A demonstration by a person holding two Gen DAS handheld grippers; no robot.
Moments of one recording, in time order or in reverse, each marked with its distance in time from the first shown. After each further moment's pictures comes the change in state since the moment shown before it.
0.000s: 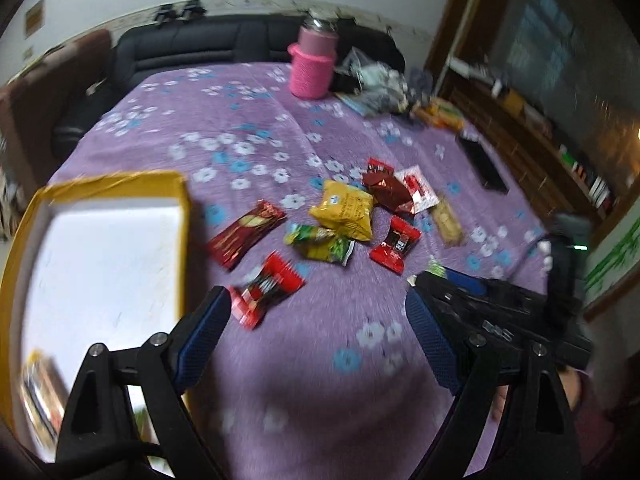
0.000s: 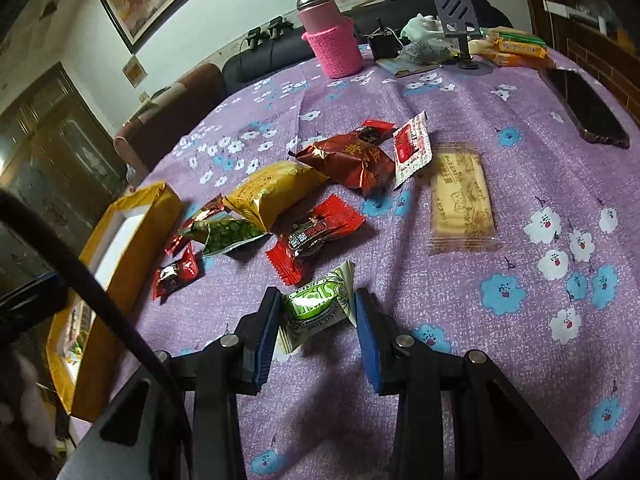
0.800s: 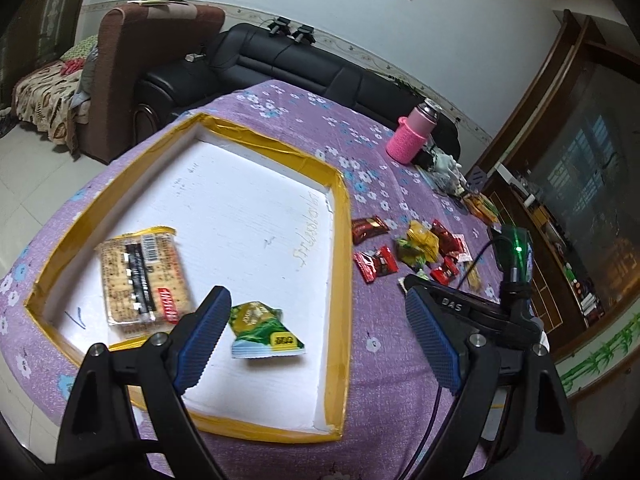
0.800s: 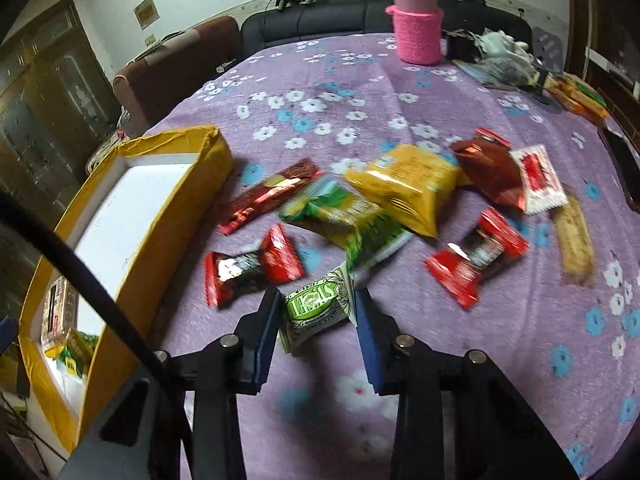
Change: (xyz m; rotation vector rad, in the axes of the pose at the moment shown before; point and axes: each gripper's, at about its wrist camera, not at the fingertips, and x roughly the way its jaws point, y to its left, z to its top) left arm -0.111 0.109 -0.104 -0.397 -0.227 0.012; right arm 0.055 0.104 0.005 -0.157 0.109 -0.133
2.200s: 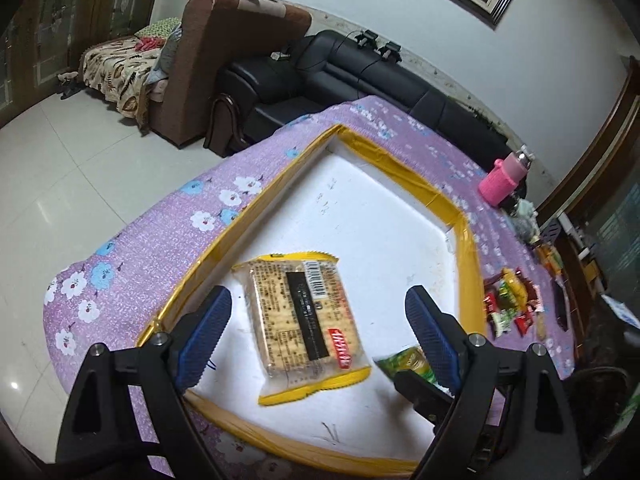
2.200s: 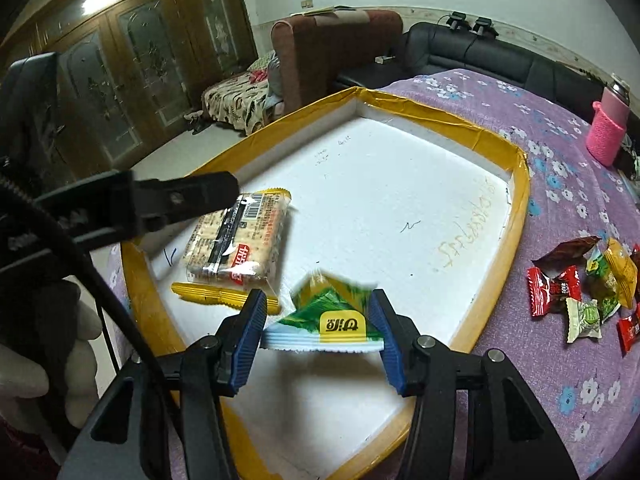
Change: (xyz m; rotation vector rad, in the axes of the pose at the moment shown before) left arm -0.009 0.105 0.014 -0.180 -0.060 0.196; right arm -0.009 0.192 -0.041 -0.429 -0.007 0.285
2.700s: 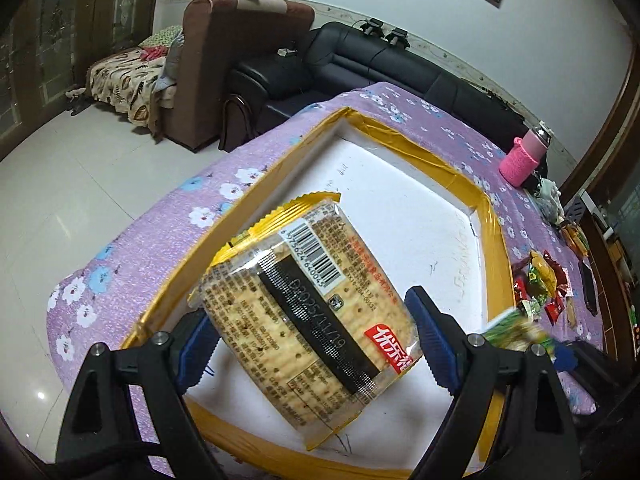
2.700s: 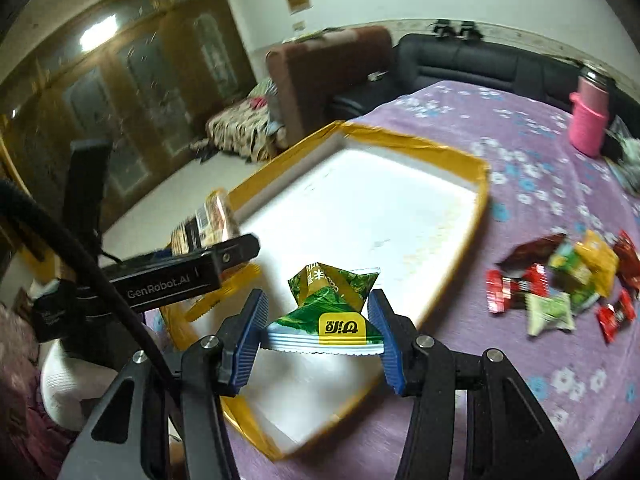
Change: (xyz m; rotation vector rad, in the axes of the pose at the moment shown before) left arm 0.023 -0.011 -0.006 0.061 0.026 0.102; right arm -0.031 -0.026 0.004 0.056 -0.052 0.052
